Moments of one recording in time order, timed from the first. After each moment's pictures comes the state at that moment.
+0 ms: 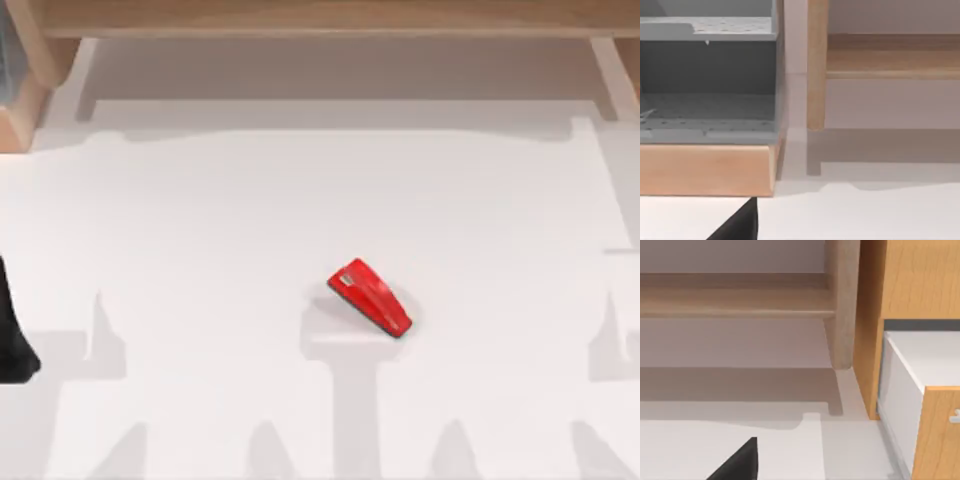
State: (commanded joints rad) left arm 0.00 0.00 0.00 0.00 0.00 0.00; right arm 0.00 0.00 0.00 0.00 0.00 0.00
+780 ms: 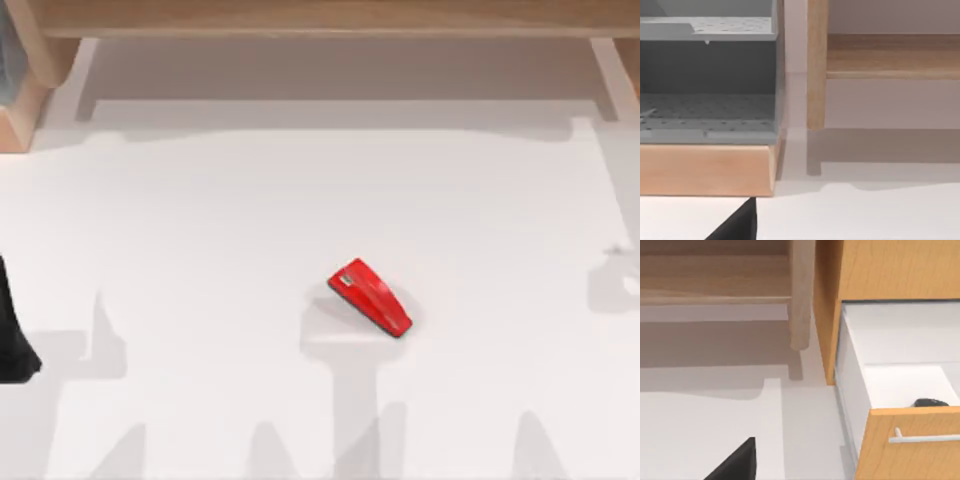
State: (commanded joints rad) left arm 0.00 0.00 0.00 0.00 0.00 0.00; right arm -0.09 0.53 0.57 -0.33 0.00 -0.02
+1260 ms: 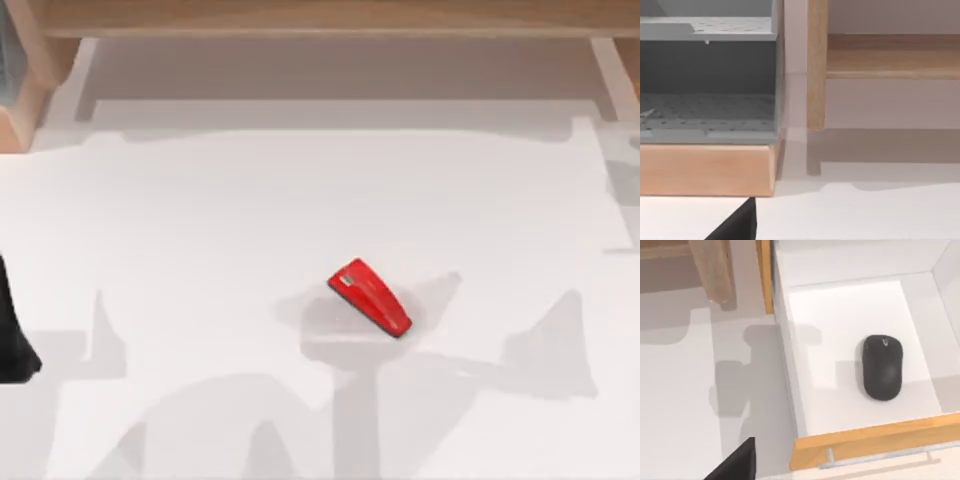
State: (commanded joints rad) left arm 0.00 0.00 0.00 0.00 0.00 0.00; right arm -0.23 1.34 1.34 -0.77 0.00 -0.07
